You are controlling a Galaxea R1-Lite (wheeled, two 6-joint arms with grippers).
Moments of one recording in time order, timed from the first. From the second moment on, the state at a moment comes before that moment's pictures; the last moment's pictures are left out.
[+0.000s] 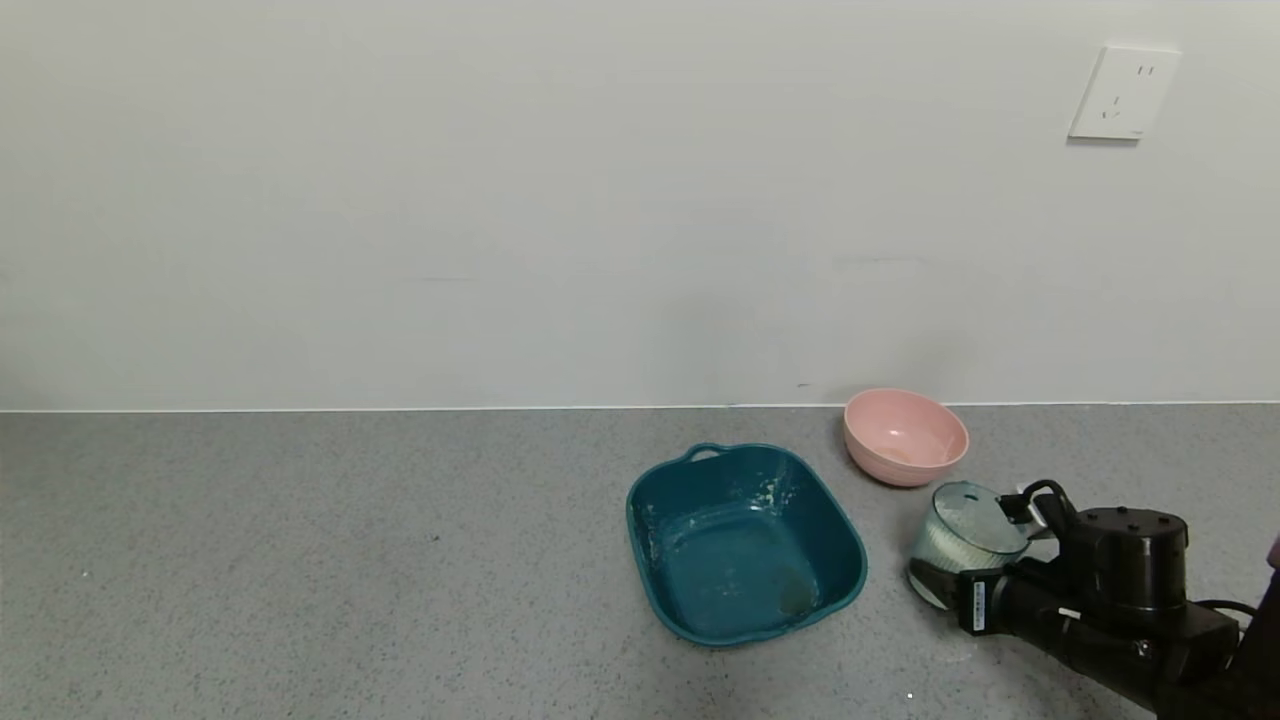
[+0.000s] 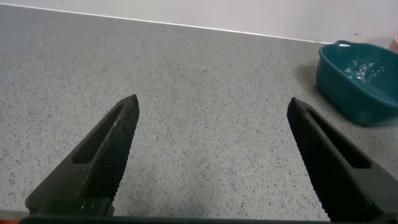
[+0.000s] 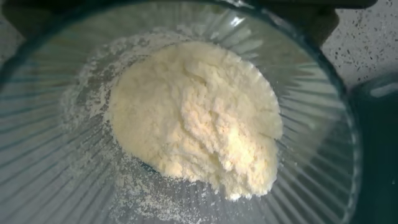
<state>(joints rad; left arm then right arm) 0.00 0.00 0.00 0.00 0.02 -0.12 0.18 2.06 -0.30 -1.24 0.04 0.14</state>
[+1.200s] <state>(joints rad) 0.00 0.00 0.00 0.00 0.02 -0.12 0.15 1.95 -0.29 -1.23 0.05 0.14</state>
